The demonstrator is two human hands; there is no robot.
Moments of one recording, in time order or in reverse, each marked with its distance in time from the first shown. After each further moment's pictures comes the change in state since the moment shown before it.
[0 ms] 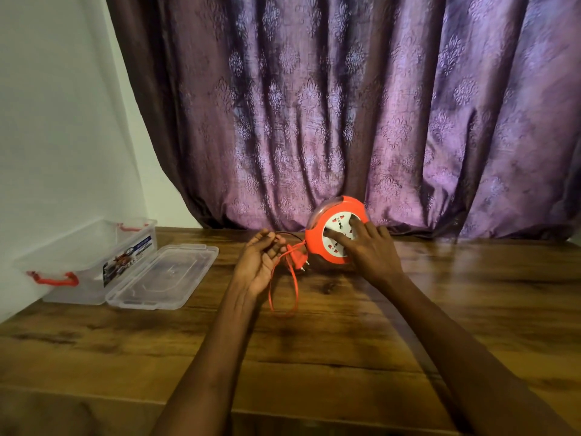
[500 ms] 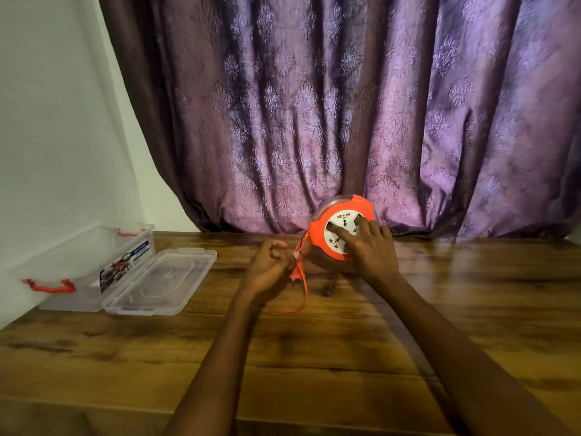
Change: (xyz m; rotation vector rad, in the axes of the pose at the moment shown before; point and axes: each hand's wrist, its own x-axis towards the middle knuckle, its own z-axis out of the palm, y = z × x) left_hand 0.008 -0.030 -0.019 0.853 -0.017 0.187; right_hand 0.006 -0.003 0.002 0.021 0.001 0.152
